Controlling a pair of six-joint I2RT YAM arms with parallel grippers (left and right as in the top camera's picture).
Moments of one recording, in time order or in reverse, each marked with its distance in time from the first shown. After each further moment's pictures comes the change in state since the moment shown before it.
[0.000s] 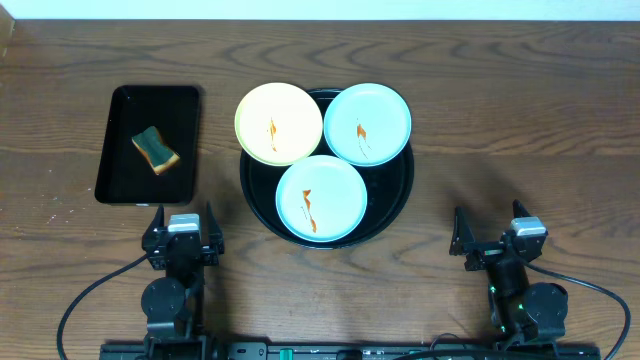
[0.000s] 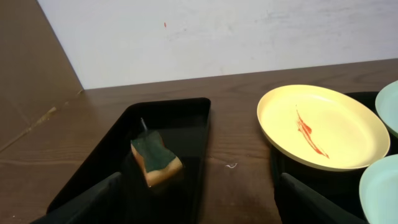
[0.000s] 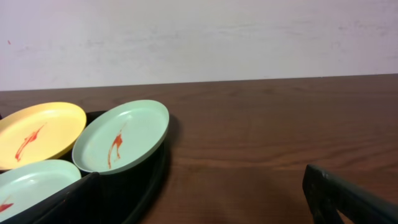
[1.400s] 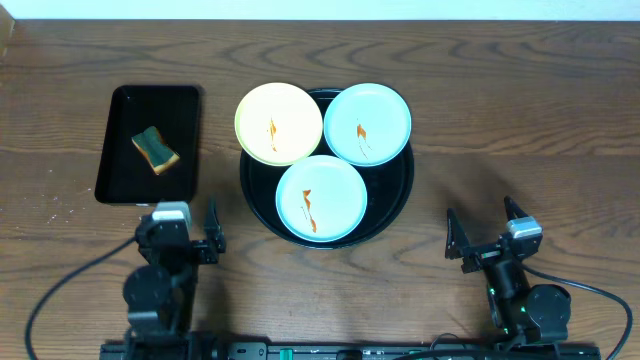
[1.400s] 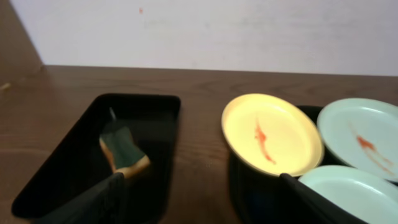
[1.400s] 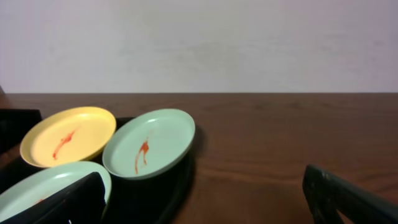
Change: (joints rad) left arm 0.000 0.220 0.299 -0.193 0.108 -0.165; right arm 0.000 0.003 0.017 0.037 -0.107 0.003
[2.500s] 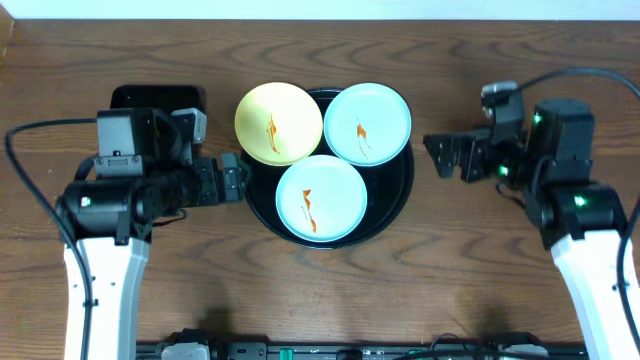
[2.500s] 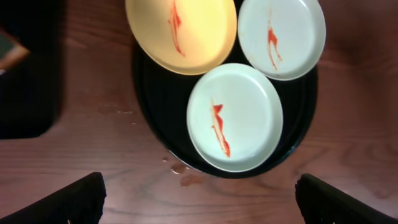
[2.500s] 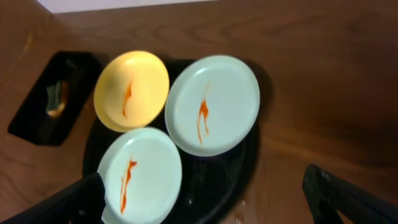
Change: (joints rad) left arm 0.001 0.940 0.943 -0.835 0.353 -0.084; right arm 0.000 1.189 1.056 -0.539 -0.277 0.004
